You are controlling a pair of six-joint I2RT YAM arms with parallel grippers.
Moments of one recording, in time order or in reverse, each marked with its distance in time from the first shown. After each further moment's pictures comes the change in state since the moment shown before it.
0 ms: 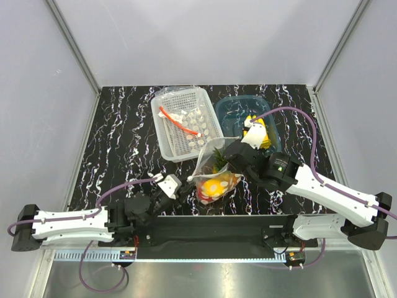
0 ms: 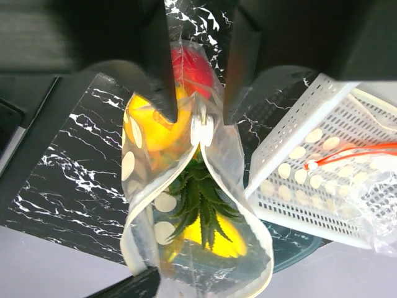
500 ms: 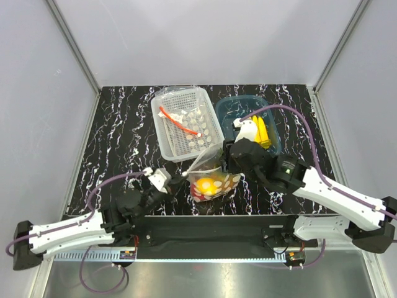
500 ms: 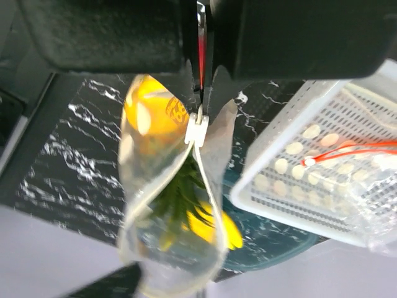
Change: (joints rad) left arm 0.171 -0.098 -0.040 -0.015 0.181 -0.037; right arm -0.003 -0.046 -0.016 0.123 -0.135 -0.302
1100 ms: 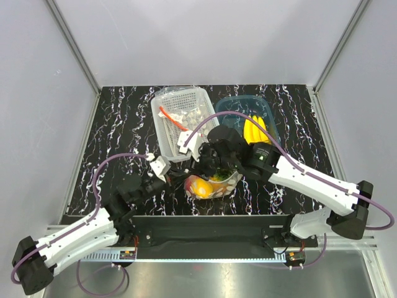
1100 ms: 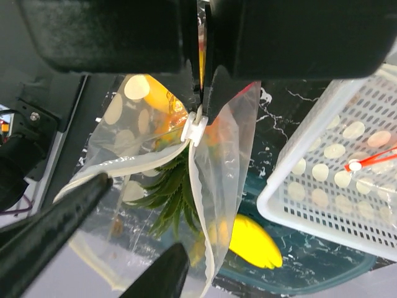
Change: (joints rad) left arm 0.374 0.101 0.010 0.040 0.542 -0.136; right arm -0.001 0.208 0.159 0.177 -0.629 -0.885
